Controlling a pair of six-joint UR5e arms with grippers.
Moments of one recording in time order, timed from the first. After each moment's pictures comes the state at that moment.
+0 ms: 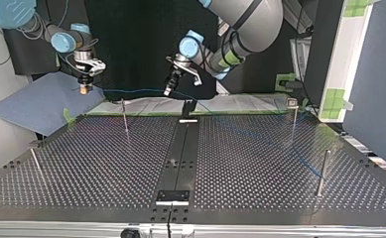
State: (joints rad) left arm -0.66 -2.59 -1.60 -2.07 -1.69 -1.74; right arm 1.51 -0.60 1.81 -1.10 1.26 1.70
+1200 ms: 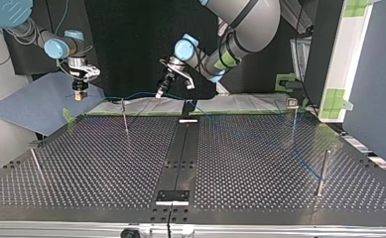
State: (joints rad) left arm -0.67 -2.60 -1.54 -2.06 -1.65 -1.81; right arm 1.49 -0.60 1.72 -1.05 1.22 1.71
